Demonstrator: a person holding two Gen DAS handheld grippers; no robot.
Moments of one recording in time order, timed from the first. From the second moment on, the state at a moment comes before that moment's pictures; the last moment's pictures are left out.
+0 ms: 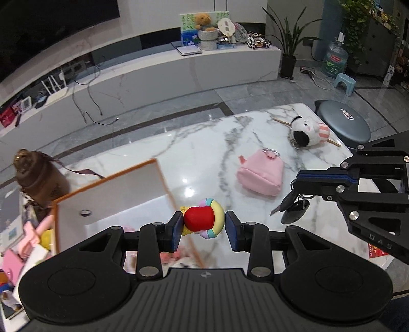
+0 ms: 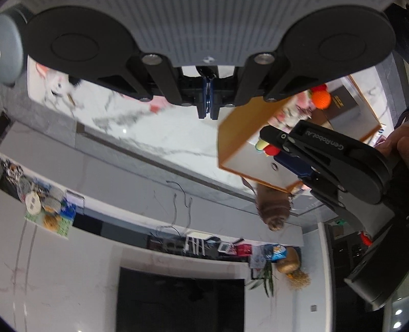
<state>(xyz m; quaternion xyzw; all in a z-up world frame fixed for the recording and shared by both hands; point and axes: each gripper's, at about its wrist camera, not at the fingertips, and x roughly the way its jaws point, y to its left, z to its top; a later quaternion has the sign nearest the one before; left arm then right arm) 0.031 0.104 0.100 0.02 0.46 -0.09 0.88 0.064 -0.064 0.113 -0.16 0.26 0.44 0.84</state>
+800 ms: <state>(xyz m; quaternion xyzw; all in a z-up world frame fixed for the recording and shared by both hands) 0.004 0.224 0.156 0.02 0.41 -0.02 0.91 0.027 0.072 0.219 -0.28 0.15 0.53 0.79</state>
